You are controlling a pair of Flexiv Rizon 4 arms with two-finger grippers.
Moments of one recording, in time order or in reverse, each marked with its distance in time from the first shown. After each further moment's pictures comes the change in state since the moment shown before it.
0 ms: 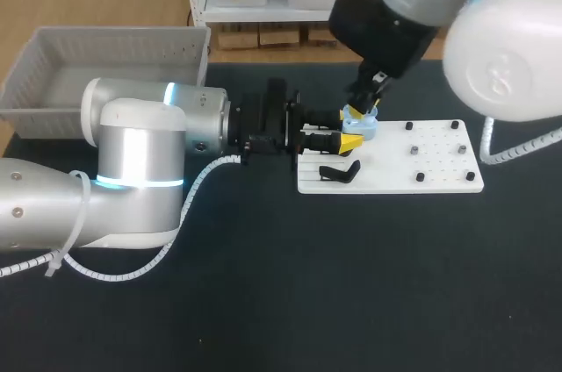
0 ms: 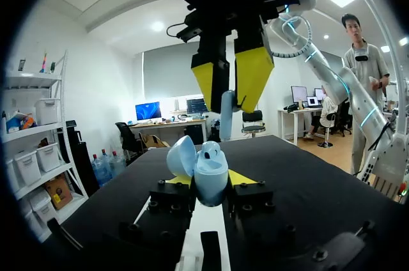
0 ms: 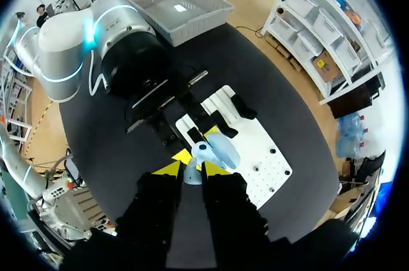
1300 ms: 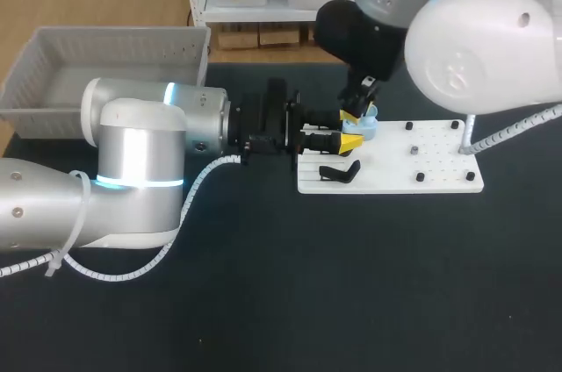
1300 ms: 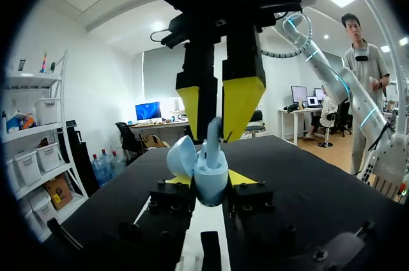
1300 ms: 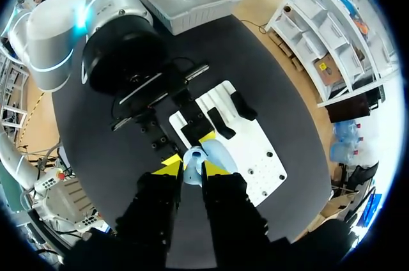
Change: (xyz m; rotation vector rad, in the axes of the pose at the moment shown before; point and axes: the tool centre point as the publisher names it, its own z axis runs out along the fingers) left arm 0.000 0.000 0.000 0.000 0.000 0.000; right arm -0.003 -0.008 0.017 0.029 0.076 -0.062
